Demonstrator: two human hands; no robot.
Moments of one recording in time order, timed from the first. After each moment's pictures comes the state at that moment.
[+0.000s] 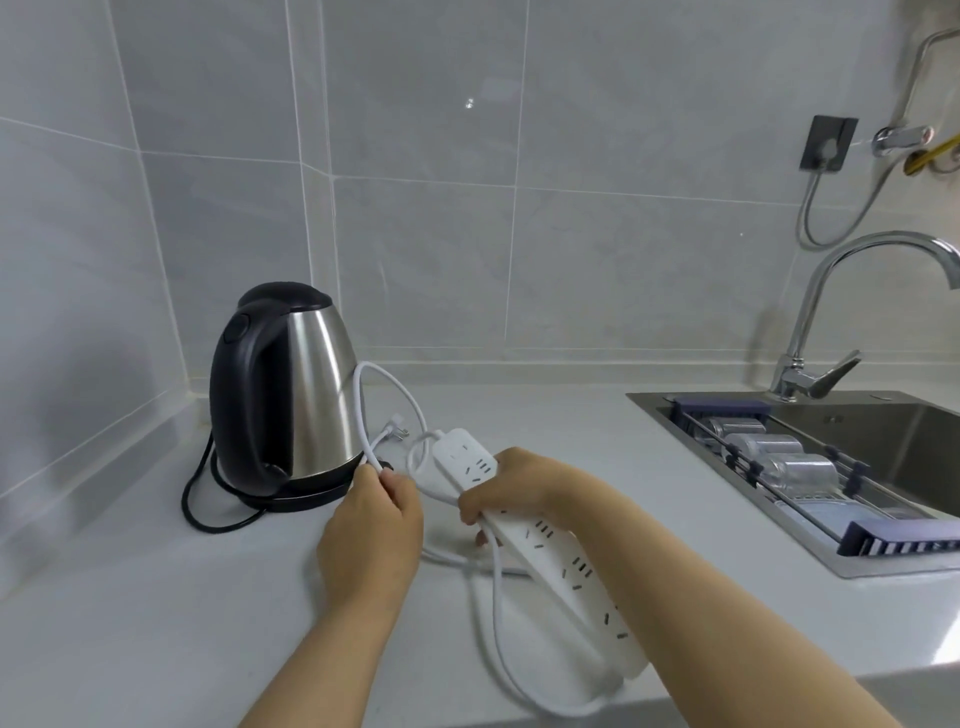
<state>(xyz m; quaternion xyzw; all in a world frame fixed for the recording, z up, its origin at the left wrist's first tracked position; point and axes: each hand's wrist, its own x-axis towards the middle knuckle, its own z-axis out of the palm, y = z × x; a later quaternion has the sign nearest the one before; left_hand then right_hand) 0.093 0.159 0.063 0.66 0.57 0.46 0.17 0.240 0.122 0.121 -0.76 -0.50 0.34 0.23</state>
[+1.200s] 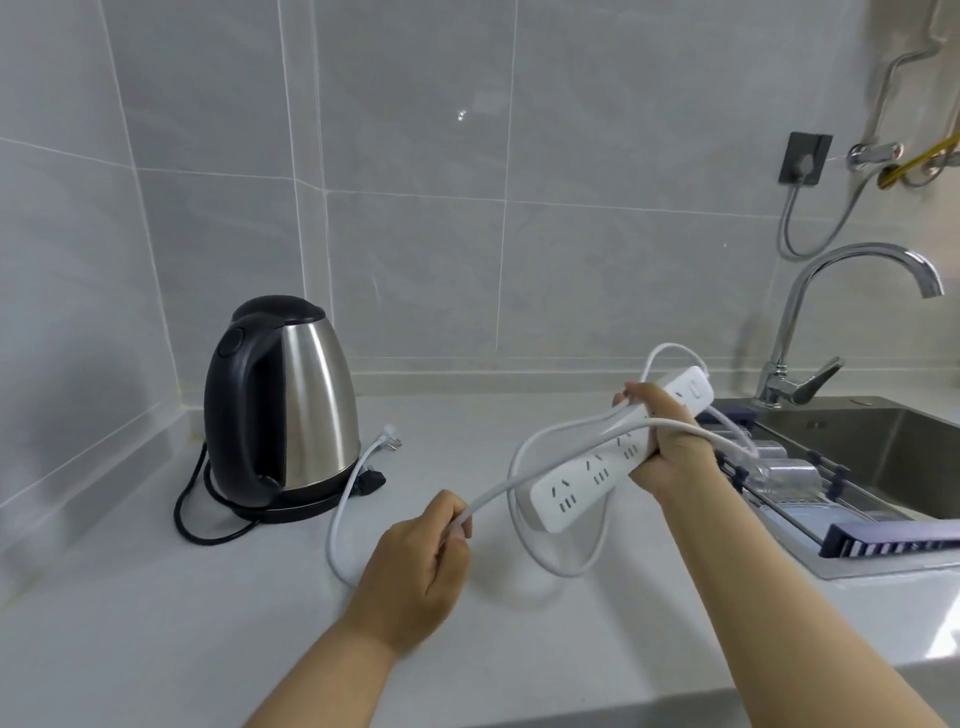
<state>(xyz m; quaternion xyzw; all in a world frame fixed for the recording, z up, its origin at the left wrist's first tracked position) 0.088 0.146 0.046 0.85 0.16 0.44 0.23 0.324 0.067 0.155 -0.42 -0.11 0.40 0.81</state>
